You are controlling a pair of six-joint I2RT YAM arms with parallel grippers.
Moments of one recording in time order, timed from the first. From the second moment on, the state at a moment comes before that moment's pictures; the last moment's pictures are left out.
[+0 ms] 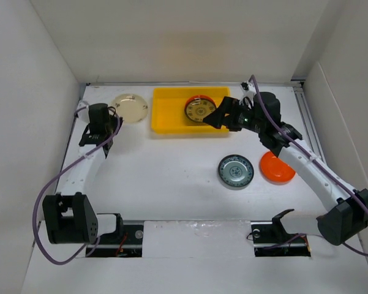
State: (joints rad) left arm -0.01 1.25 0.91 -0.23 -0.21 -1.04; right arm 0.46 1.27 1.18 -0.23 -0.35 0.63
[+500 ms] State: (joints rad) left arm -0.34 2.02 1.52 -0.01 0.20 -0.88; right arm 0.34 1.21 1.14 -0.27 -0.29 0.64
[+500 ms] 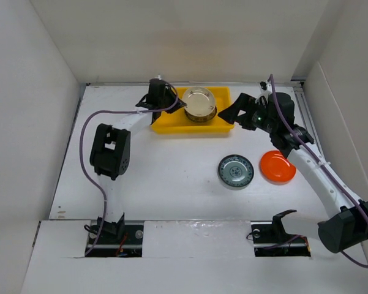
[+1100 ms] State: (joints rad) left arm -0.38 2.15 1.72 -0.13 0.19 -0.87; right arm 0.29 1.14 1.11 -0.34 -0.26 0.64
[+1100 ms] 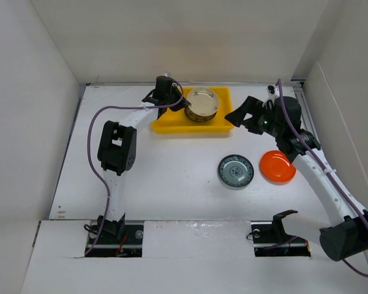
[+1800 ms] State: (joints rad) left arm -0.46 1.68 1.47 -0.17 0.12 -0.77; right arm 0.31 0.77 0.90 -0.53 -0.15 0.67
